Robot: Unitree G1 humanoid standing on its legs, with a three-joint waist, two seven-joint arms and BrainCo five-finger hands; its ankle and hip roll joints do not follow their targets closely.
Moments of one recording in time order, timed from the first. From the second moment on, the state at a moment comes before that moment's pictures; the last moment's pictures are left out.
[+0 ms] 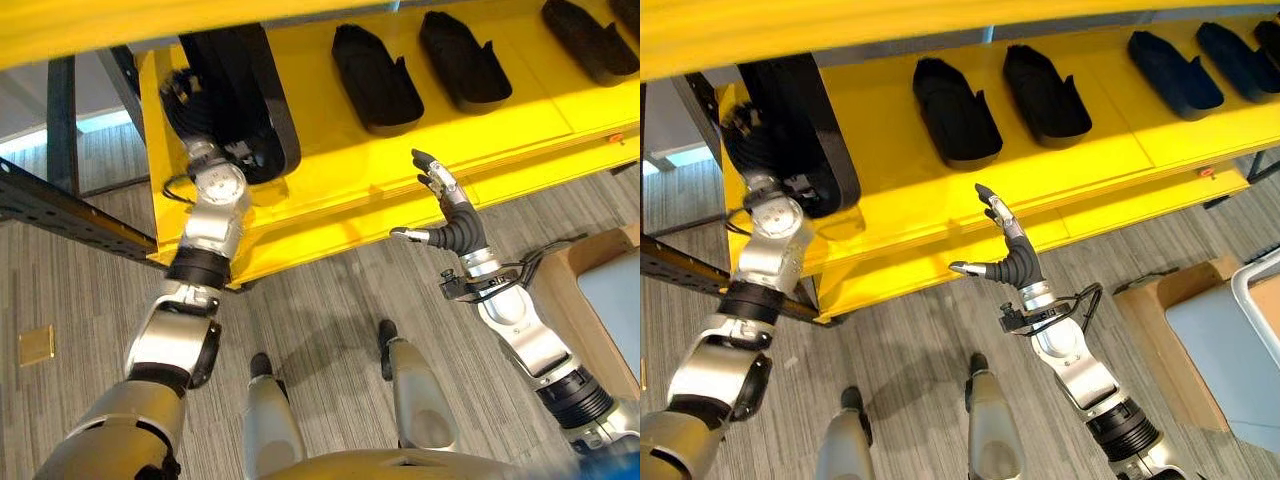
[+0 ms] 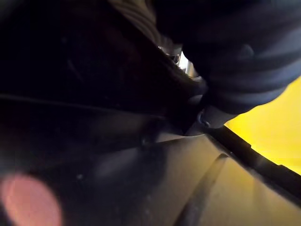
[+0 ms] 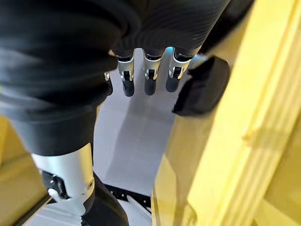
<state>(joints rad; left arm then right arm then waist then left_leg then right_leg) -0.88 0.46 -0.09 0.55 -0.34 -0.18 0.72 -0.24 -0.53 0.40 -0.17 0.15 -0.27 -0.24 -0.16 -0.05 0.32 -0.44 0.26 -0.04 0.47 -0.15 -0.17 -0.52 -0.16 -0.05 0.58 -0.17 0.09</state>
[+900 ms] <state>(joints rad) -1.20 0.51 -0.26 1.00 -0.42 -0.08 0.62 -0.24 -0.57 0.37 -0.26 0.19 -0.31 -0.20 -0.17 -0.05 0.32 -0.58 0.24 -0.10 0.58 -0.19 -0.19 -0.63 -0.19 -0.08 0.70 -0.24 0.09</state>
